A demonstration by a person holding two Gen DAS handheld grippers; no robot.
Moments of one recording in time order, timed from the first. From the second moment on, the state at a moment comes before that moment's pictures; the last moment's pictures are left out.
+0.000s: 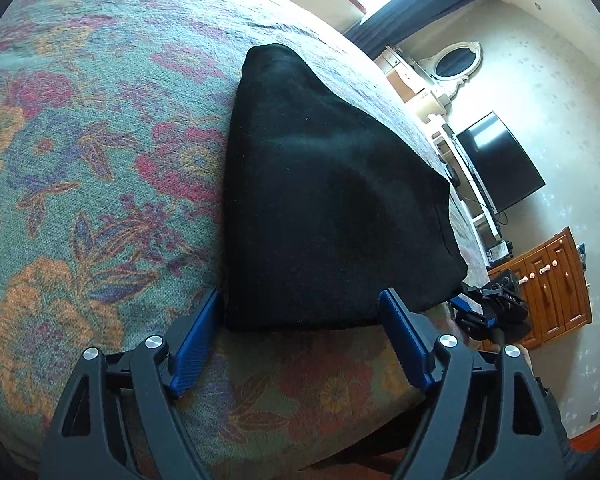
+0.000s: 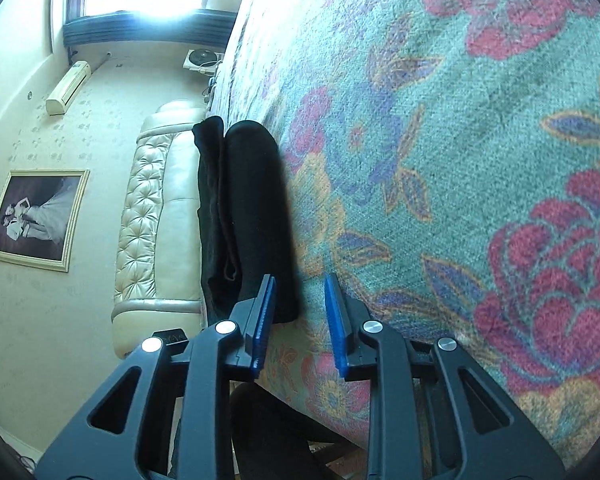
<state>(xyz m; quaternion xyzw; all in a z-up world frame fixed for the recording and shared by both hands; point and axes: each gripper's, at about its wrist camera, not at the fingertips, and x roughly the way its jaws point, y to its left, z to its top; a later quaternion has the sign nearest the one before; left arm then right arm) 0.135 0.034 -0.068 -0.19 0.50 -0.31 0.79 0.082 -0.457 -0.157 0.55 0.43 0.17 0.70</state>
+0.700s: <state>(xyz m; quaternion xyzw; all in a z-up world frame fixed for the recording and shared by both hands) 0.098 0.016 -0.060 -0.09 0.48 -0.20 0.85 0.052 -0.350 -0.094 0.28 0.43 -0.03 0.86</state>
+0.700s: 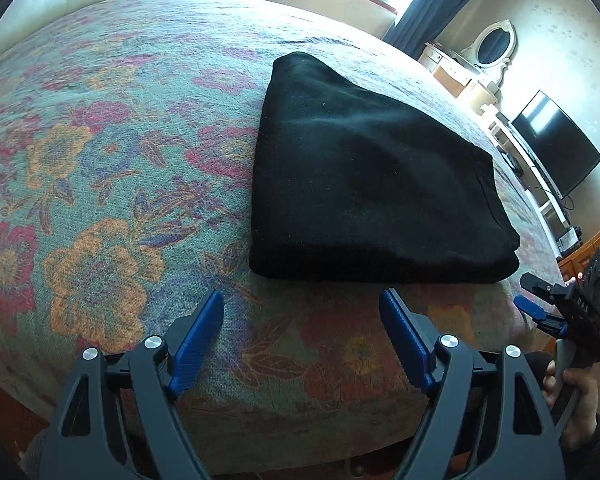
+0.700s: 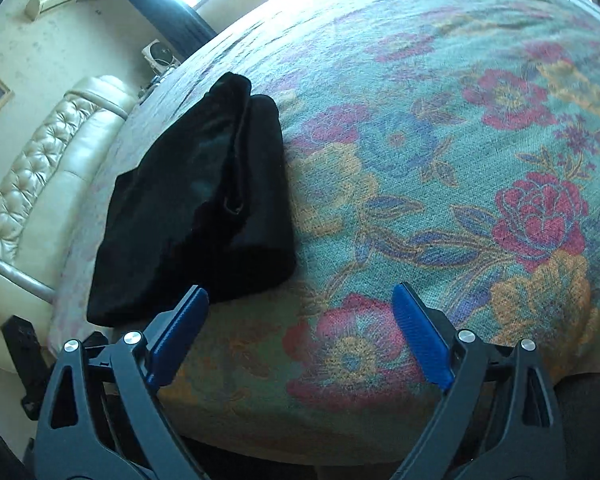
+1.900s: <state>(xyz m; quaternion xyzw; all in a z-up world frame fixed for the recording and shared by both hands) 0.061 -0.023 -0.032 0.03 0.39 -0.13 0.91 0.046 -0.270 -0.088 0.07 0.42 -0.08 0.90</state>
